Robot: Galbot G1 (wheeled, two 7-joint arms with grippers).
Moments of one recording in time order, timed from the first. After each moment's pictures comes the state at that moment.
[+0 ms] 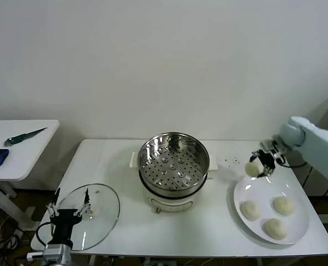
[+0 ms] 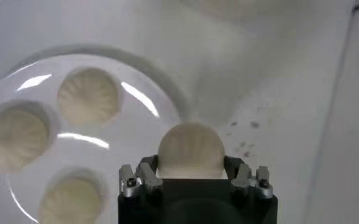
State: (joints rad) left arm 1.65 -1.47 -0.71 -2.01 0.09 -0.06 -0.06; right arm 0.46 0.75 -1.15 1.08 0.01 0.20 -1.16
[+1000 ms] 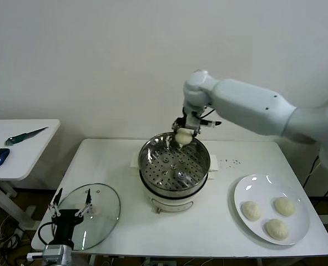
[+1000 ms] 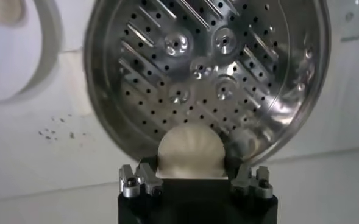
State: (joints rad) left arm 1.65 -1.46 -0.71 -2.01 0.06 -0.07 -0.04; right arm 0.49 1.26 -1.15 1.11 -0.48 0.61 -1.11
